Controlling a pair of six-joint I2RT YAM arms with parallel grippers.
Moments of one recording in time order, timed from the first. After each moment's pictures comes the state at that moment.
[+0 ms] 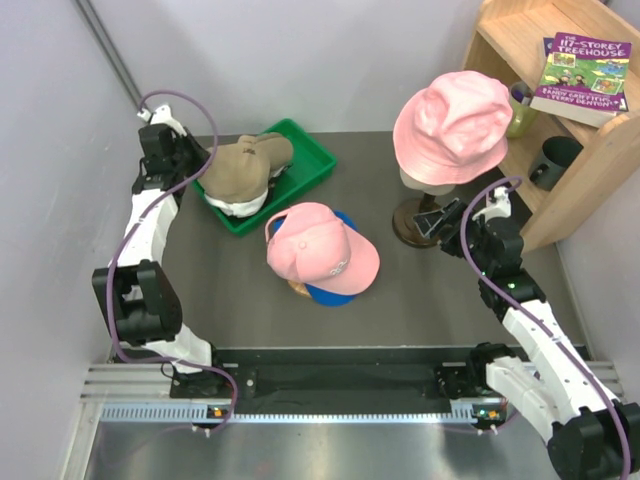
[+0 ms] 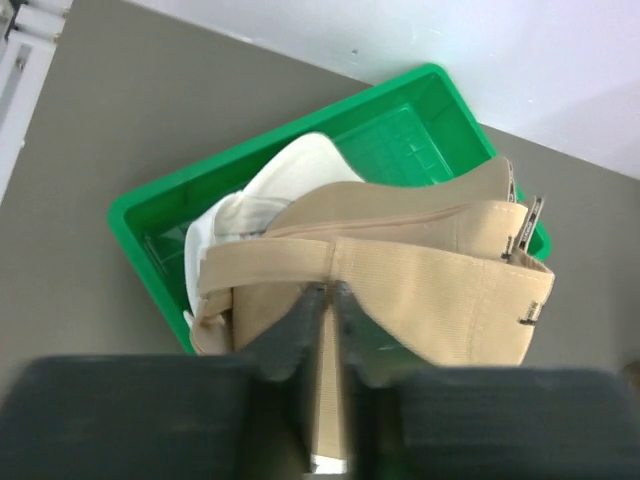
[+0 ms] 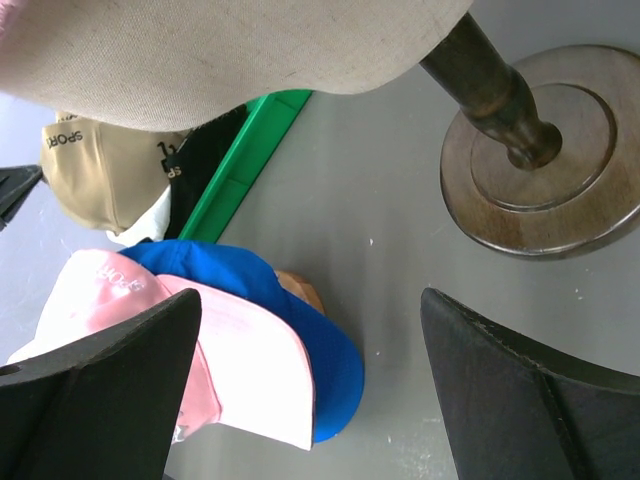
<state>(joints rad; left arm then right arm) 0.13 1.59 1.37 -0.16 0.18 -0.34 0.22 0.79 0.58 -0.05 -0.14 0.77</state>
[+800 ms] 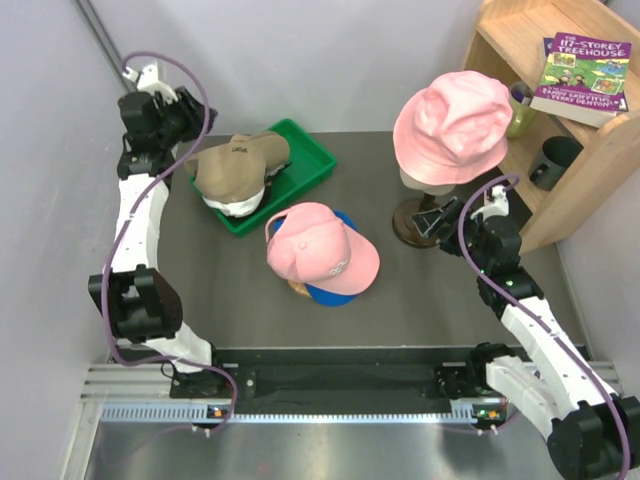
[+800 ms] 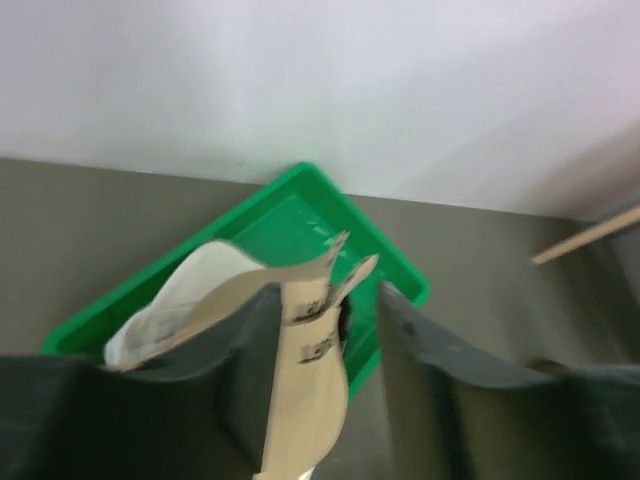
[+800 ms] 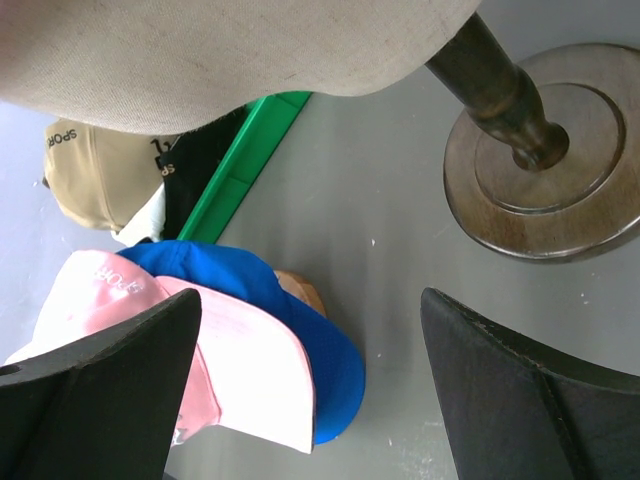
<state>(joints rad) 0.13 1.61 1.64 -0.17 0.38 -0.37 0.22 0.82 0.58 -0.02 -0.15 0.77</state>
